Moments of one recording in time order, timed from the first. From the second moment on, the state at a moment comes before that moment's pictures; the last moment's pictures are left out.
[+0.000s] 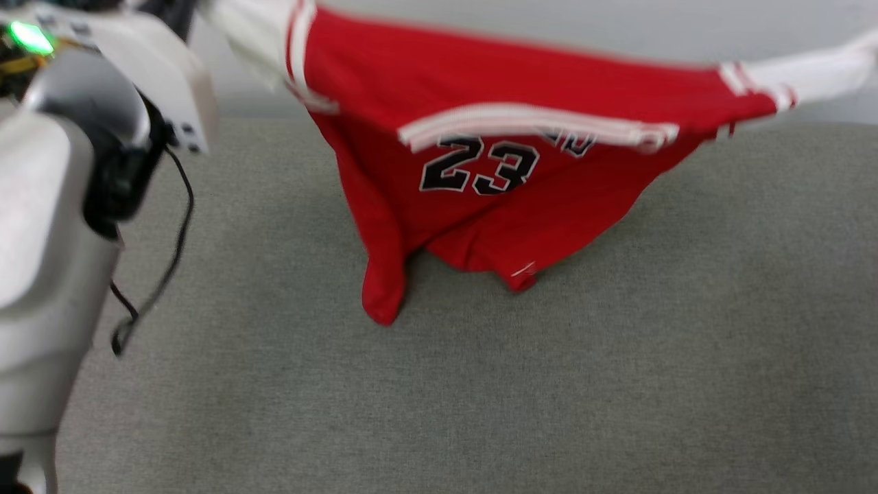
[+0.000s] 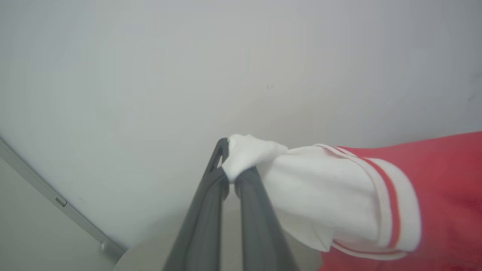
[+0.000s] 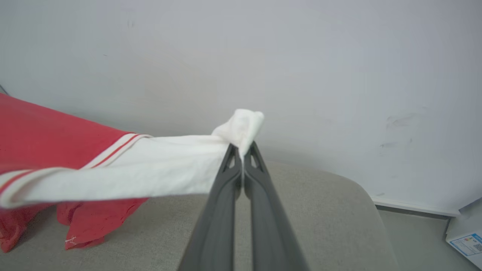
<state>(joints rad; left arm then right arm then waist) -0.90 0.53 -0.42 0.24 -0.53 0.02 0.32 -0.63 -0.45 -0.05 0.05 0.39 0.13 0.66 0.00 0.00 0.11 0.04</state>
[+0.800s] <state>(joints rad) -1.56 0.55 -0.28 0.47 -0.46 0.03 0.06 -1.51 -0.50 0.15 0.40 0.35 0.13 0.20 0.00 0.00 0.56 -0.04</state>
